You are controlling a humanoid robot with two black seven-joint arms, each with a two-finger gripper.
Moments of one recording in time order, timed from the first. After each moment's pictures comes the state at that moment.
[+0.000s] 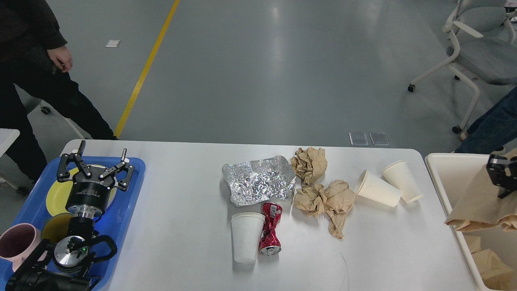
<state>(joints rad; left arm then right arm) -0.28 0.13 -1.48 -0.73 0.01 -0.61 -0.14 2.24 -0.56 -1.80 1.56 0.07 0.42 -0.10</state>
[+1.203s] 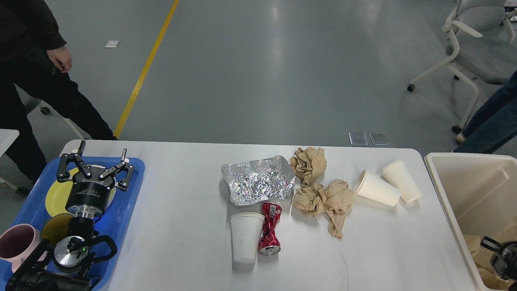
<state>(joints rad) -0.28 0.13 -1.48 -0.73 0.01 -0.61 -0.14 0.57 -0.39 -1.09 0.10 0.09 0.06 -0.11</state>
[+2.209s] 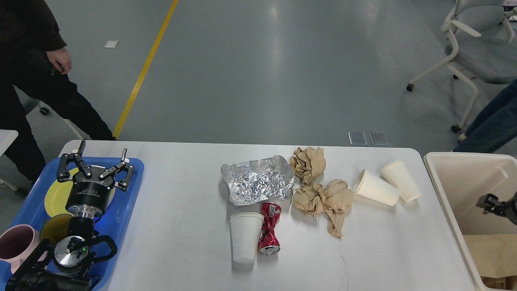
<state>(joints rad) -0.28 0.13 -1.48 -0.73 0.01 -0.61 -0.14 0.95 -0.52 -1.14 0.25 0.02 0.51 -0.12</state>
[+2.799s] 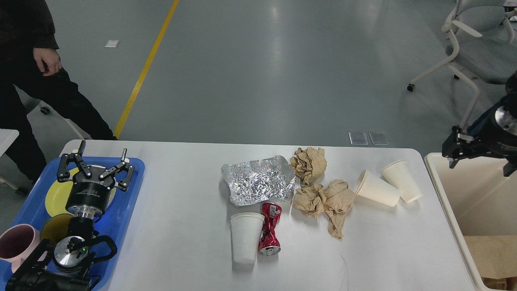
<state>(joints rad) -0.28 0.13 -1.48 -0.73 0.01 -0.61 -0.14 2.09 -0.38 -1.54 1.28 -0.03 0.70 -0.20</state>
